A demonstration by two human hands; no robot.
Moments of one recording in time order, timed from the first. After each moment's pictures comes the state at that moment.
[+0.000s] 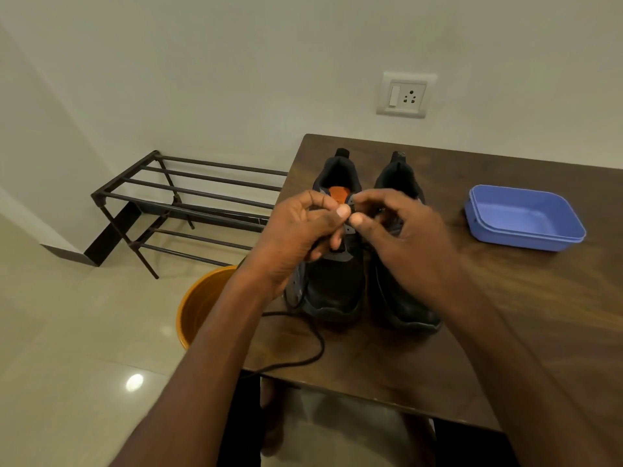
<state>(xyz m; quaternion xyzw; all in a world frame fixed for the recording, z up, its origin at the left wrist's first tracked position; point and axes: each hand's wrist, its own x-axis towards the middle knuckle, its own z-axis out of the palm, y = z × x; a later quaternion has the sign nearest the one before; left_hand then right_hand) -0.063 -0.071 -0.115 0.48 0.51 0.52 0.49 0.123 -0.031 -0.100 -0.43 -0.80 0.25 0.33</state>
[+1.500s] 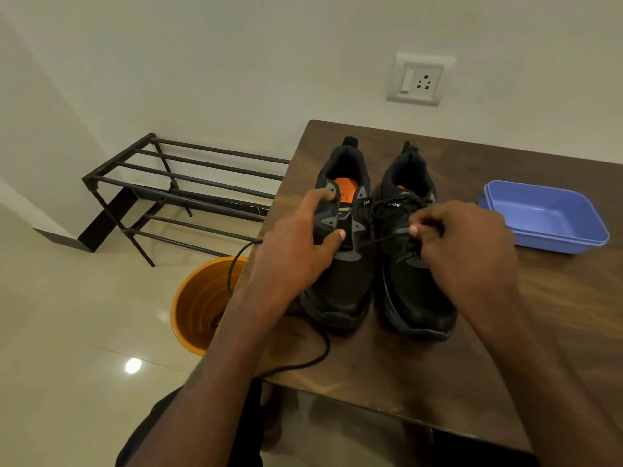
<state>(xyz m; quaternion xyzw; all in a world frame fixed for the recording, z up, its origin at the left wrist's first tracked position) -0.063 -0.055 -0.160 0.59 0.71 0.33 0.20 0.145 -0.009 -0.103 -0.63 -0.74 0.12 0.18</state>
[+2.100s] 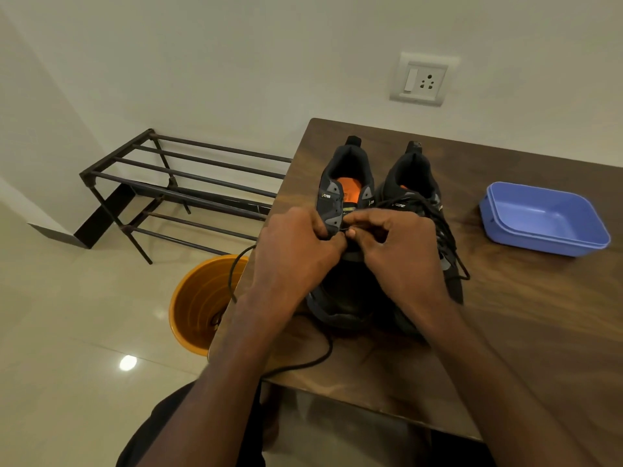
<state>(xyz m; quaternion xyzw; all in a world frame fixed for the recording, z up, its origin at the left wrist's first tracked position) -0.058 -0.062 -0.151 0.54 0.76 0.34 0.13 0.089 -0.018 -0.140 -0.48 -0.77 0.26 0.33</state>
